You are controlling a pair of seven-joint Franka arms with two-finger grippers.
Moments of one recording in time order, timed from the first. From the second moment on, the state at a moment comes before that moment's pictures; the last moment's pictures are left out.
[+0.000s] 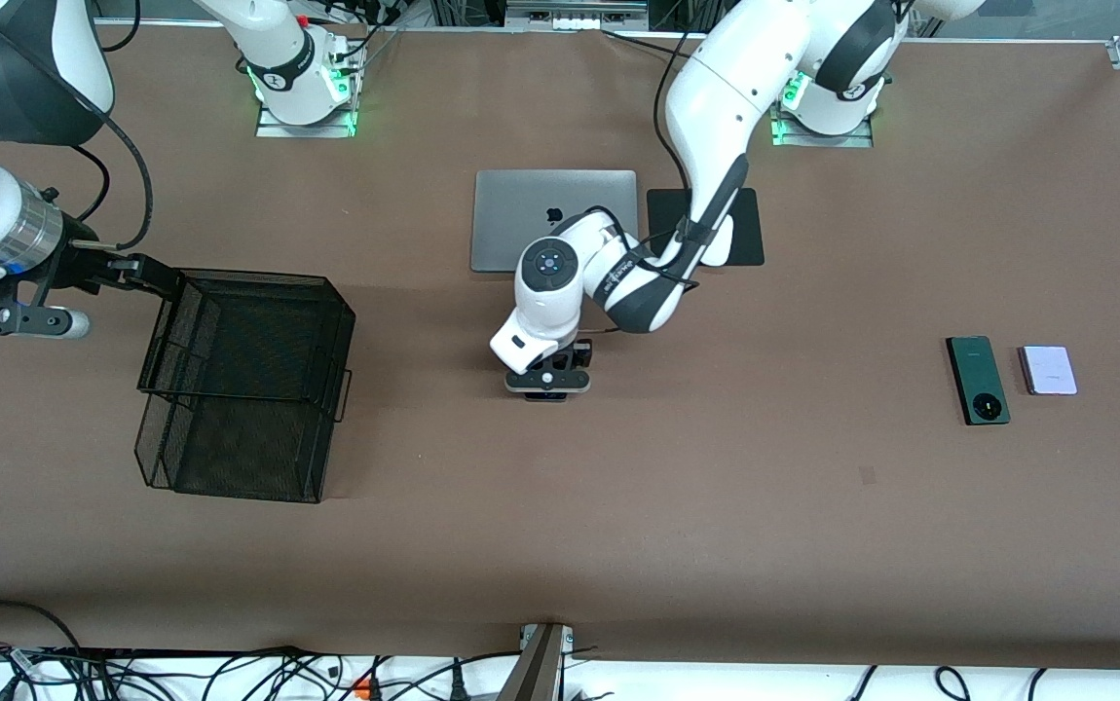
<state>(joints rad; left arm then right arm) -0.76 1.03 -0.03 -1.15 0.04 2.28 -0.83 0.11 0.12 -0.06 -1.68 -0.04 1.72 0.13</state>
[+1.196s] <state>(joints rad) -0.46 0.80 0.06 -1.25 0.04 1.97 -0.55 0.27 0.16 -0.01 -1.68 0.01 1.80 0.41</state>
